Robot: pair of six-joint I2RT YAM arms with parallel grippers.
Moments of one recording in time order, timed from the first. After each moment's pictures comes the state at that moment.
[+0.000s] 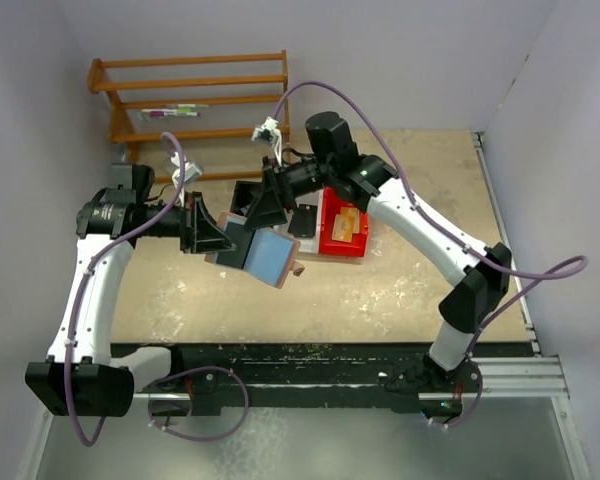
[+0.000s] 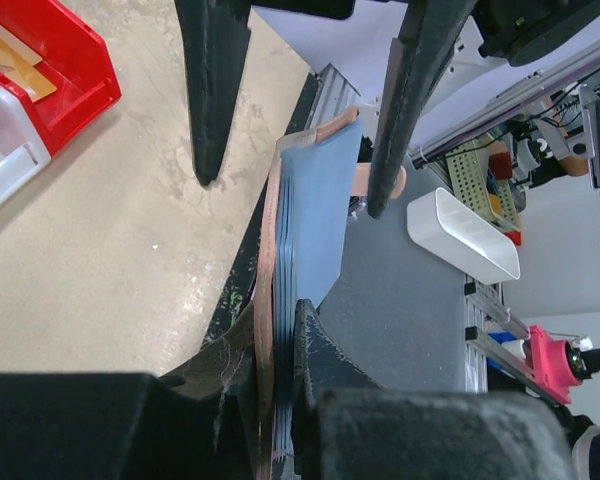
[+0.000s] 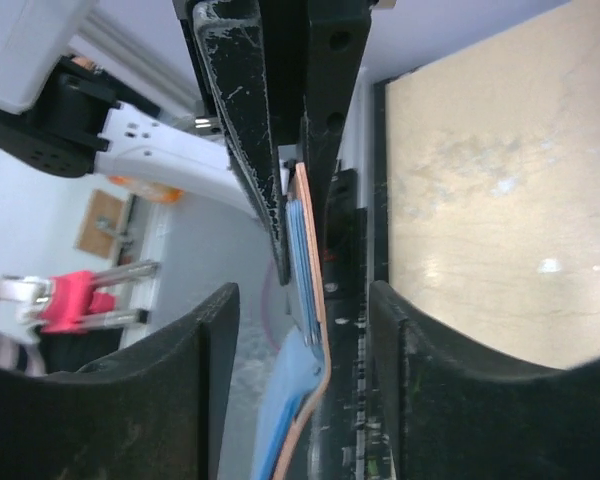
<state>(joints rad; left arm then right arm) -0.01 1.16 1.28 -1.10 1.34 0.28 0.74 1.75 1.81 -0.47 -1.04 0.28</state>
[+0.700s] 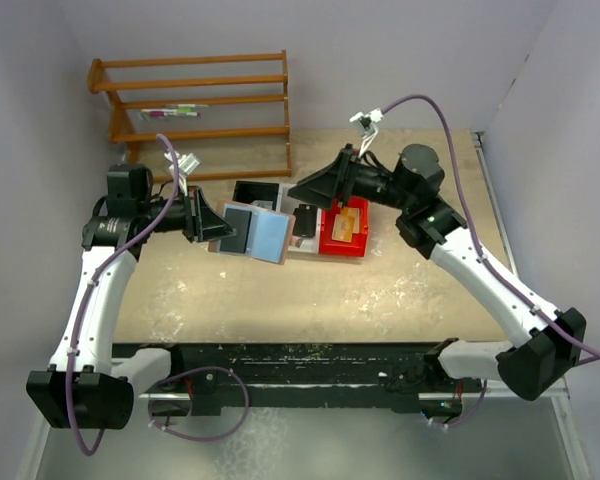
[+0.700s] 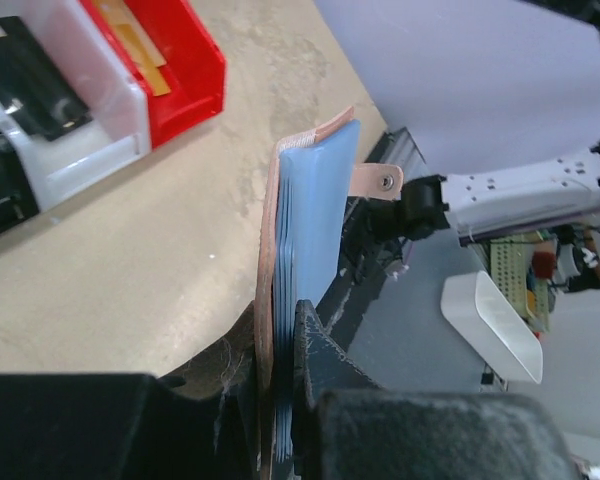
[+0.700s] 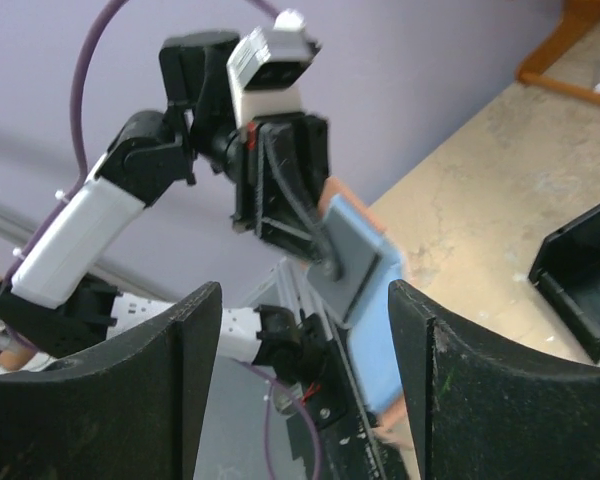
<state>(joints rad) -0.01 1.09 1.14 -0.72 1.14 -0.18 0.54 1.27 1.22 0.16 -0.69 0.76</state>
